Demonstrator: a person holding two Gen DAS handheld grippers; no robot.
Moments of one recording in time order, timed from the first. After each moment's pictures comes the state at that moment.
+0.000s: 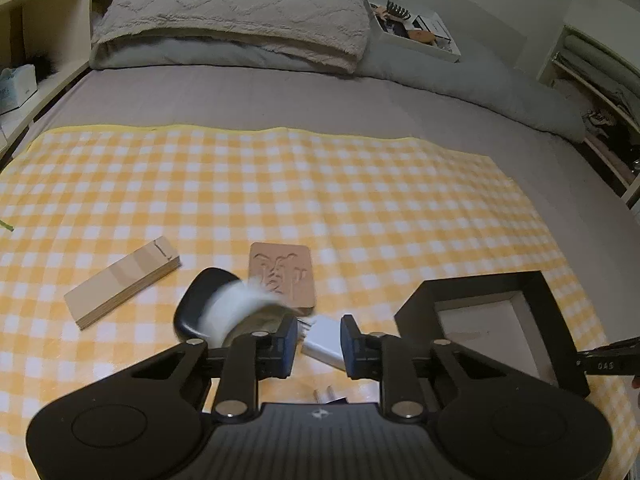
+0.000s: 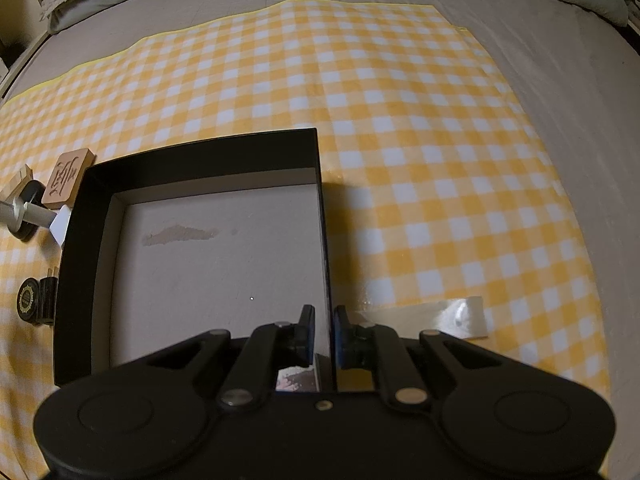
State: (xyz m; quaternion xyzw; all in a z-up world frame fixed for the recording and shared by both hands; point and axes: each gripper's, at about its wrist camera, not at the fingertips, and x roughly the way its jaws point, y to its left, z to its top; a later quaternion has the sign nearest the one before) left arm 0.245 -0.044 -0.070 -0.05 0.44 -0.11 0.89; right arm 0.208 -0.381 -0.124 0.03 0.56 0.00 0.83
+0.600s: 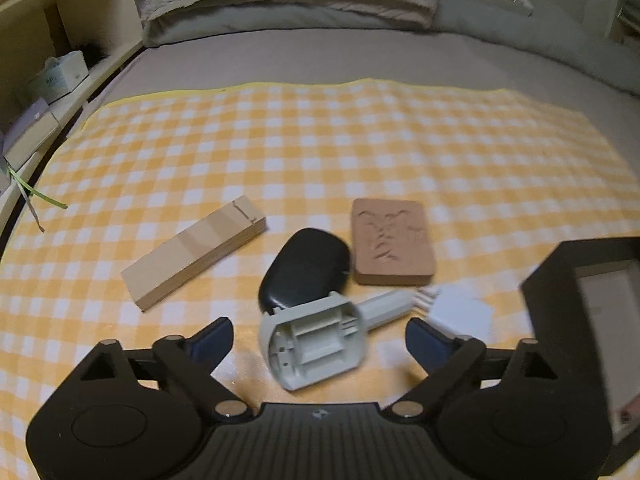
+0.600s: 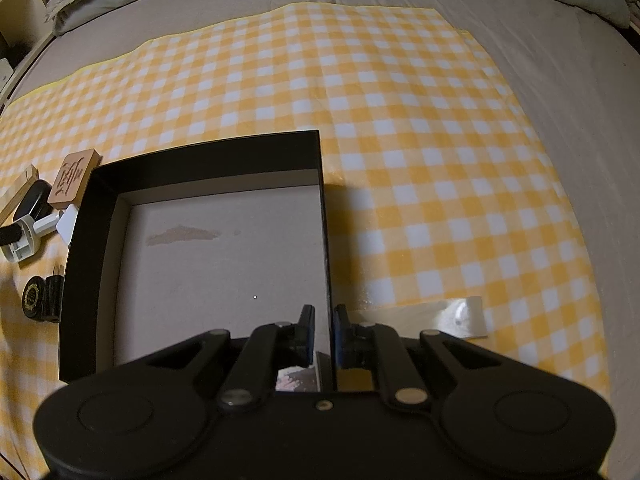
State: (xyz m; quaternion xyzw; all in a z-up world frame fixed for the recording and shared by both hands) left arm 0.271 -0.021 -0.125 0.03 0.48 0.00 0.87; right arm 0.209 -0.383 -0.124 0.03 0.56 0.00 0.83
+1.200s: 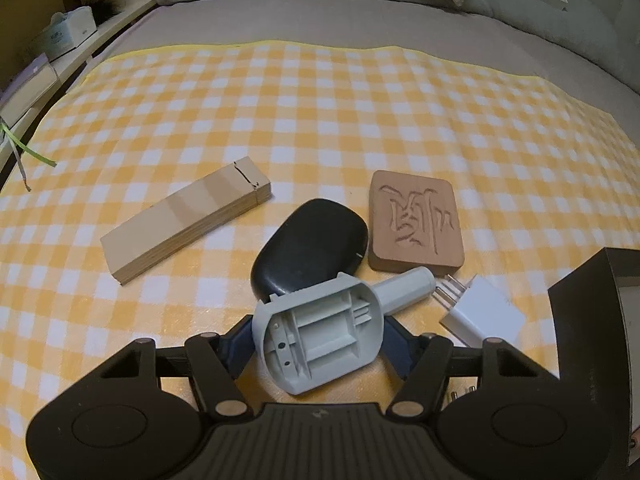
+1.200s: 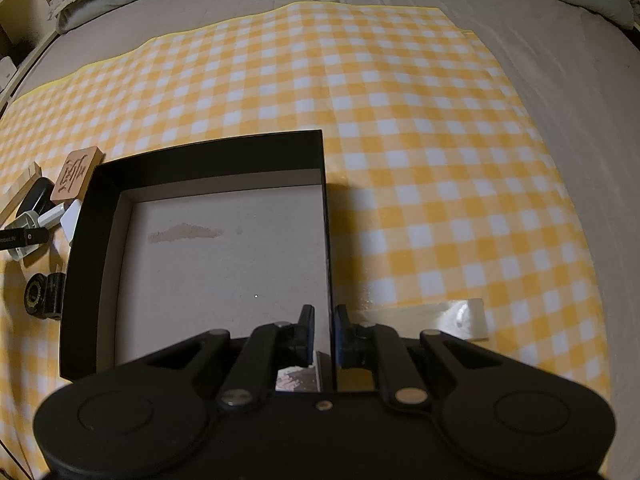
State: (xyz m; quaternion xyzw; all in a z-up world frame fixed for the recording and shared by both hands) left arm 0.288 -0.012 -0.155 0.00 0.52 0.03 0.85; right arm 0.209 -0.380 -0.124 0.03 0.56 0.00 0.83
